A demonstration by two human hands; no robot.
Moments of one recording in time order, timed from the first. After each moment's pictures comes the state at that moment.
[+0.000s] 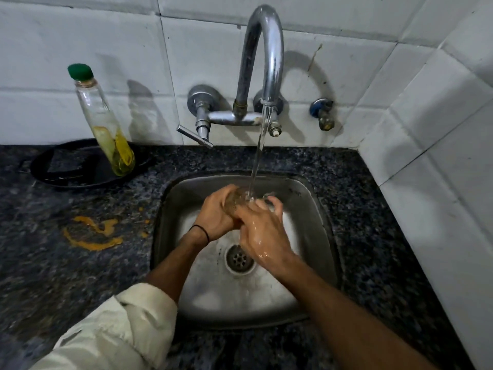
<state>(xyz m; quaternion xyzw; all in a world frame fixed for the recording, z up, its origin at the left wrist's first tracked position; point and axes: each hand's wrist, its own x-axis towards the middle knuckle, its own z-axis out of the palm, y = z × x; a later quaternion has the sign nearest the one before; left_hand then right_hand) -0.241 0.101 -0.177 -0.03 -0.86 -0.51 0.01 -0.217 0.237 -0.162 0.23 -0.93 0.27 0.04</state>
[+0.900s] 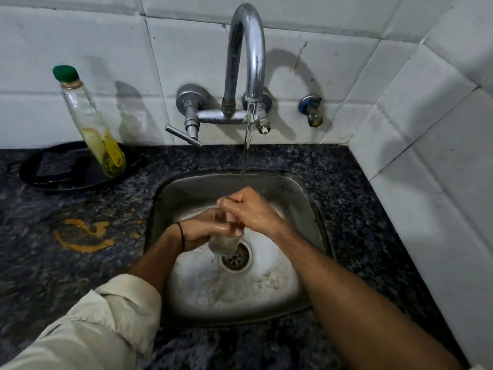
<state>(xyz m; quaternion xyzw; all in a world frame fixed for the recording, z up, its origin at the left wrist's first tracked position) -0.226 0.085 -0.182 -0.05 -0.61 -0.72 -0.32 -0.253 0.236 -0.139 0.11 -0.85 0.47 -0.21</state>
